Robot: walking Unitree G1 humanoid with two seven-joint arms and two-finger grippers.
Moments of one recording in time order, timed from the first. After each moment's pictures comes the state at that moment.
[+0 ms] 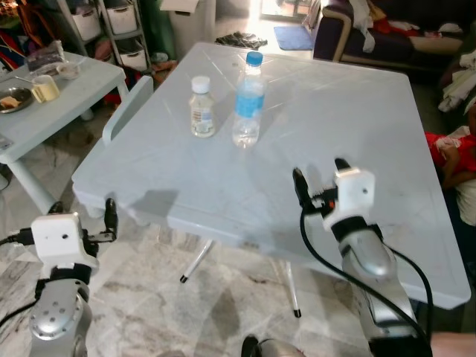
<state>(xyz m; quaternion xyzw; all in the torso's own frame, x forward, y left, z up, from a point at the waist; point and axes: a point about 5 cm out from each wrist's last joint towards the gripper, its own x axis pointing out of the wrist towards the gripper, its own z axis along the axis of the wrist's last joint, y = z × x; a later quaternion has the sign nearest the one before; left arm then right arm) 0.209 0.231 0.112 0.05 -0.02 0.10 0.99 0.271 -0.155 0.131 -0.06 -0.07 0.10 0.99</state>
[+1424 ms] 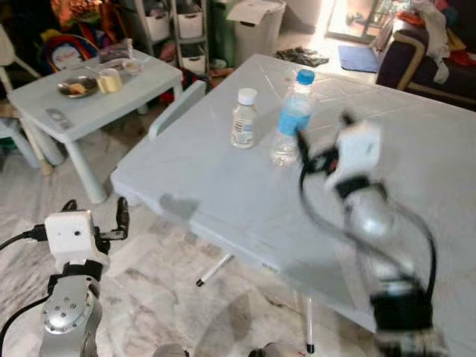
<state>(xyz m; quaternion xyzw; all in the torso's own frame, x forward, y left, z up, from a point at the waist) 0.216 0.221 0.111 0.04 -0.01 0.08 1.00 0.315 -0.153 0.193 -0.10 -0.16 0.09 0.98</state>
